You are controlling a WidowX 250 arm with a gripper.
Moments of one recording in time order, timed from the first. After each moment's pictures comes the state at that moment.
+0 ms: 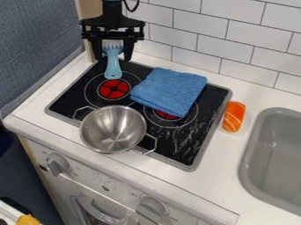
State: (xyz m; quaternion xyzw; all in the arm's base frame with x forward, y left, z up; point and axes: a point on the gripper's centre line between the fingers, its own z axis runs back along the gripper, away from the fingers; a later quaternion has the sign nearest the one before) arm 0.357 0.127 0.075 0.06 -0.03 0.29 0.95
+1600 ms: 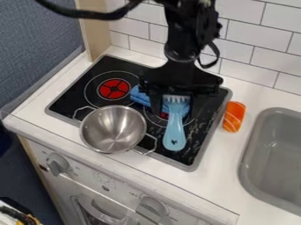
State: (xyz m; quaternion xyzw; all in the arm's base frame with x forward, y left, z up) arm 0.290 -0.039 0.073 0.03 -0.12 0.19 0.97
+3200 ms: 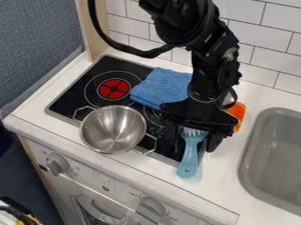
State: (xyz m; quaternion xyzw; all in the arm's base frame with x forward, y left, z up) arm 0.293 -0.065 0.019 0.05 -0.07 0.12 0.99
